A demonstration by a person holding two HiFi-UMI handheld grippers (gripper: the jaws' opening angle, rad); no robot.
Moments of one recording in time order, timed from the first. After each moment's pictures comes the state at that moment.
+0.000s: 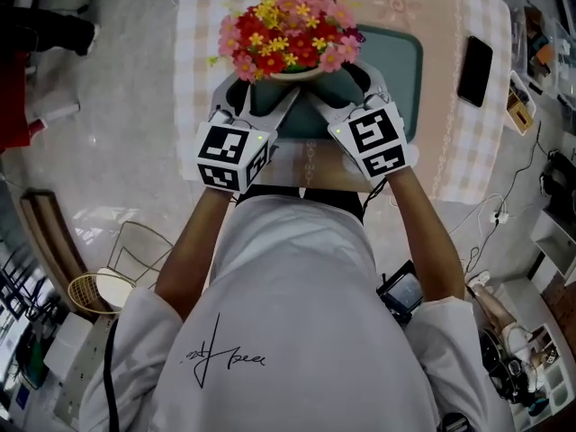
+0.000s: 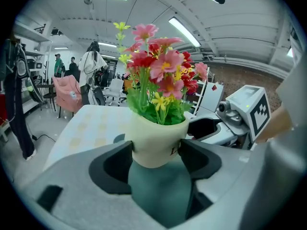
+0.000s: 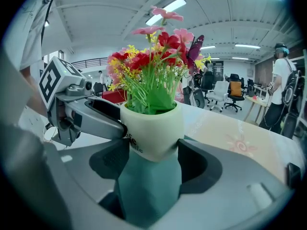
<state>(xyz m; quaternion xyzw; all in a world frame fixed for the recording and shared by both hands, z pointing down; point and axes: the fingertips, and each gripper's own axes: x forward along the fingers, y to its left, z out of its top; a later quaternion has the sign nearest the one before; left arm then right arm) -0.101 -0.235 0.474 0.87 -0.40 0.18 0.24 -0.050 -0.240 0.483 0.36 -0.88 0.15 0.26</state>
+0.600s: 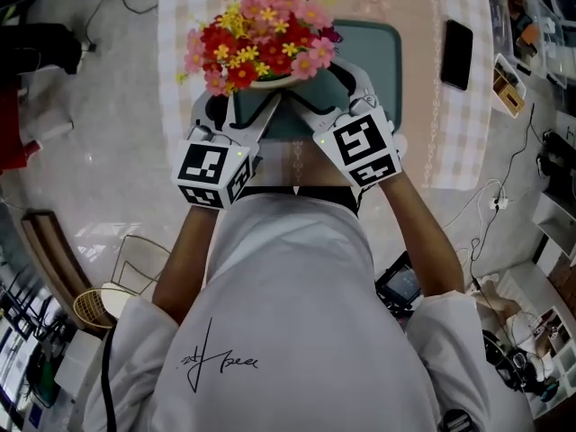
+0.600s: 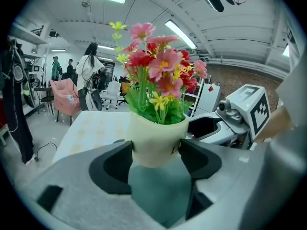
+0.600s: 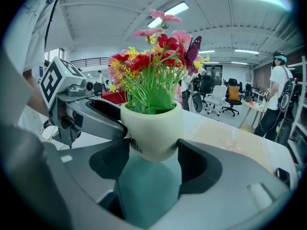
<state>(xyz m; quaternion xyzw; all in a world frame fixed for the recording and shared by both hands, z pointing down) -0.094 -0.223 0.450 0.87 -0.39 0.18 0.22 -0.042 -0.227 0.455 0.37 -0.88 0.13 0.26</state>
